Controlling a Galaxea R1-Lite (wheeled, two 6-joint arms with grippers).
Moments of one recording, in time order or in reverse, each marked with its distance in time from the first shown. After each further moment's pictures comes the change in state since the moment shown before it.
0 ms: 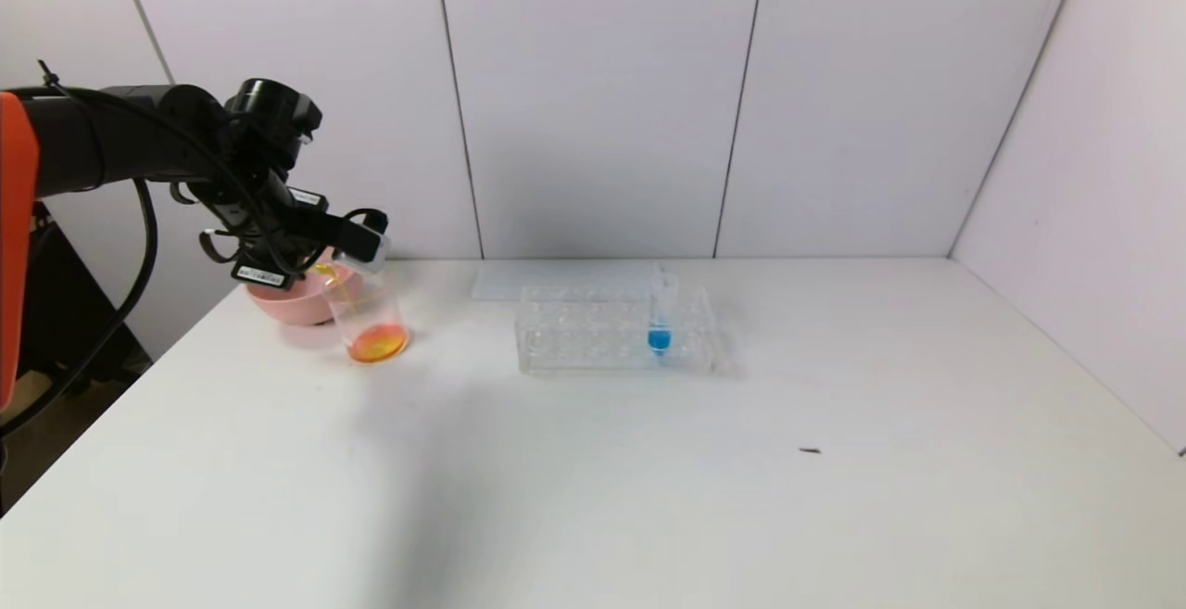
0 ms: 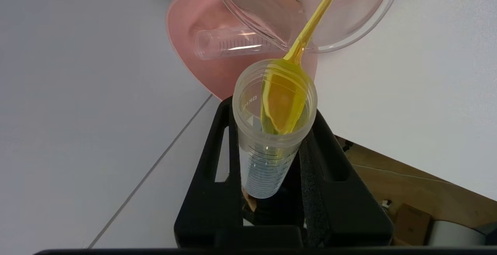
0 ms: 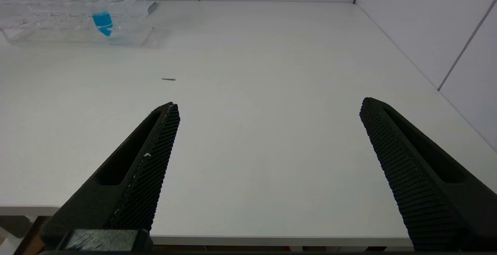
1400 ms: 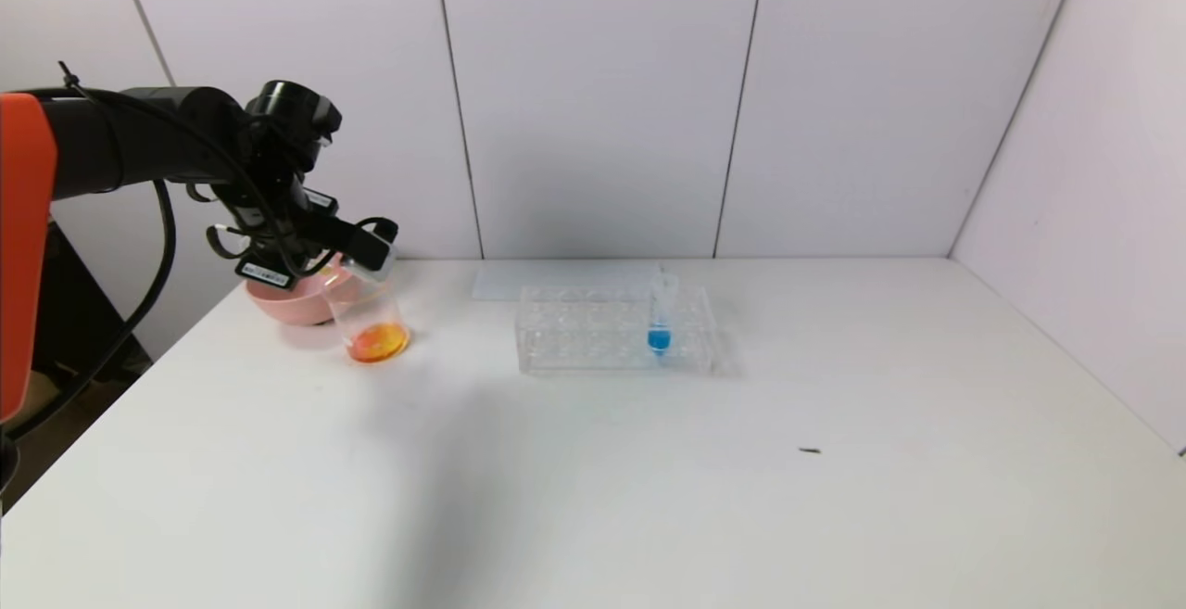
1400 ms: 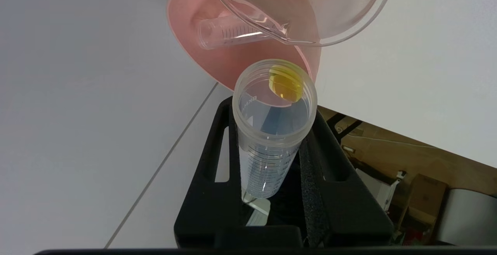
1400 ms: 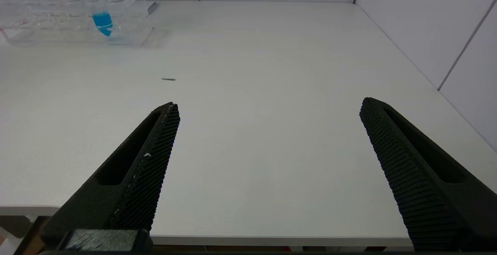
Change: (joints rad) left arm -0.040 0.004 0.000 -0.002 0.107 0.043; right arm 0.000 0.000 0.000 0.000 0.000 0.000
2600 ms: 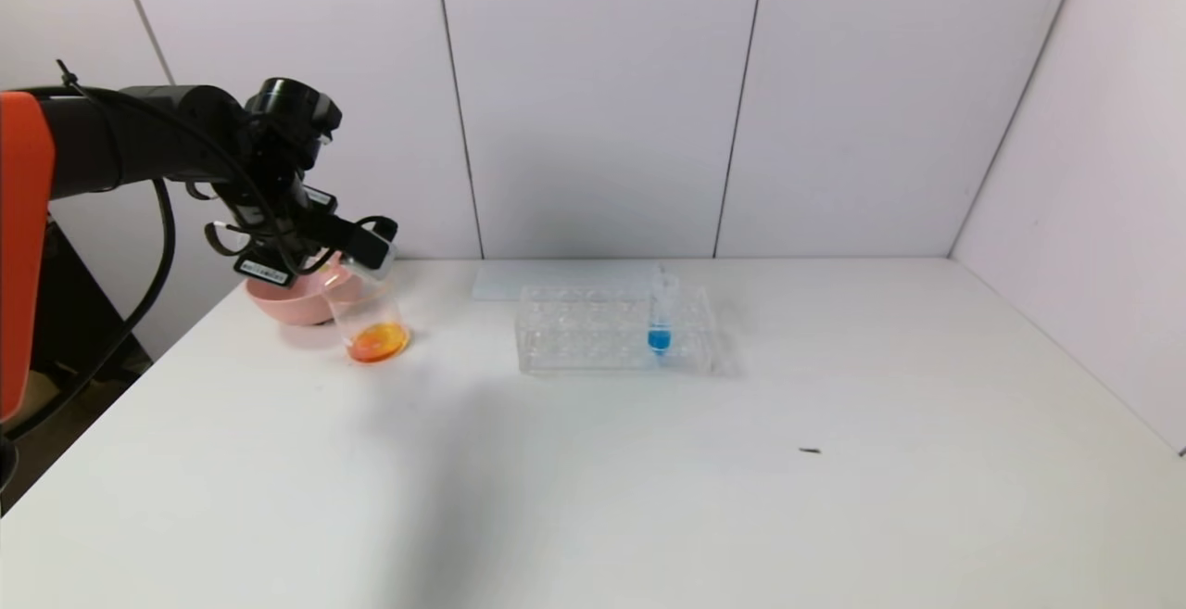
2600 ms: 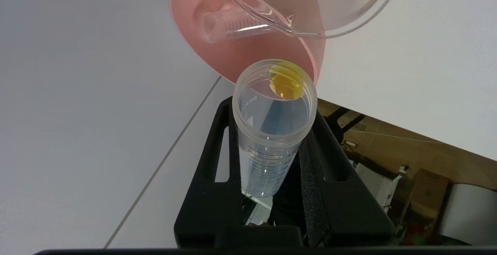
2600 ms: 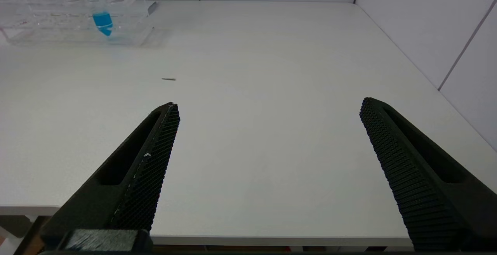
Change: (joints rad) left arm -0.003 -0.004 0.000 -0.008 0.019 0.005; right arm 0.000 0.000 0.000 0.000 0.000 0.000
